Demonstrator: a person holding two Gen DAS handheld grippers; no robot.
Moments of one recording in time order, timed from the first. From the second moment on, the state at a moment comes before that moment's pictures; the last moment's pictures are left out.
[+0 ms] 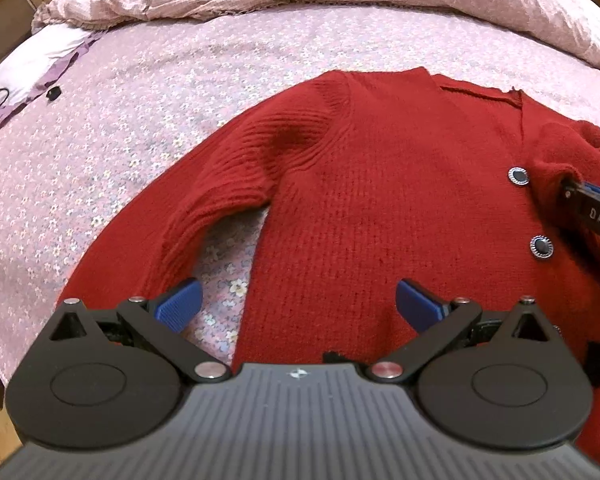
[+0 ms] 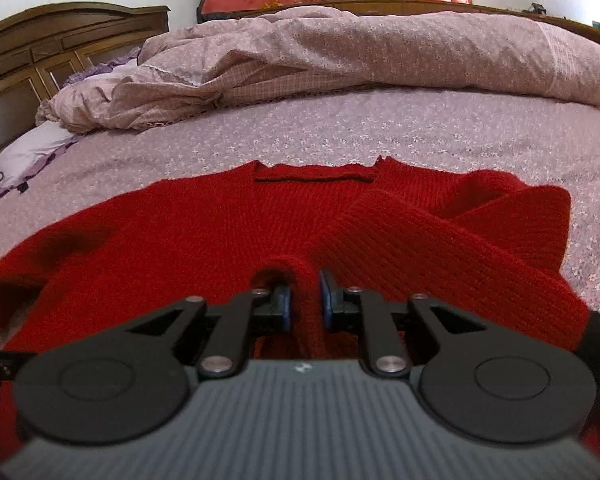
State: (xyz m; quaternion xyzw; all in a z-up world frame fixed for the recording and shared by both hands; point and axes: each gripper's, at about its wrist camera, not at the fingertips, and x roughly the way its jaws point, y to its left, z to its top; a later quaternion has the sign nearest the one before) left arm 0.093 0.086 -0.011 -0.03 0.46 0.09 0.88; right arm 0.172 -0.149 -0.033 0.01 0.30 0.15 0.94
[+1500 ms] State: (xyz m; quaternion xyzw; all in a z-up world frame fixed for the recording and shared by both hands) left arm 0.132 -0.196 -0.003 0.13 0.44 -0.14 0.88; right arm 0.073 -0.355 -0.036 0.14 0.38 0.00 0.91
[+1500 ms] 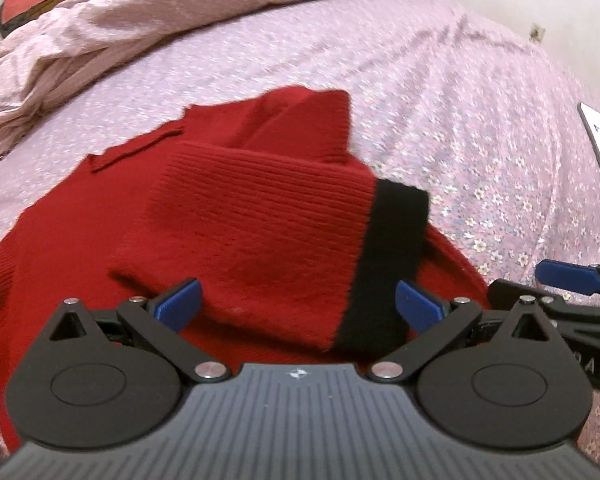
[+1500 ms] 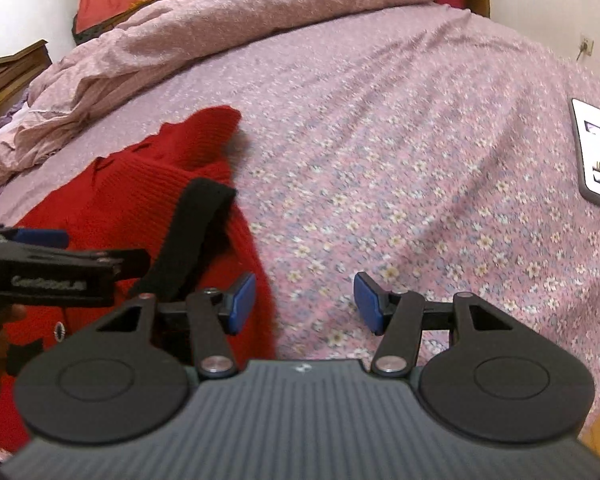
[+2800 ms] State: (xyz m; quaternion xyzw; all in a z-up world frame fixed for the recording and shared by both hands) left arm 0.115 -0.134 0.022 0.08 0.34 -0.04 0.93; right arm 0.070 -0.362 -0.054 0.15 0.37 0.01 0.92
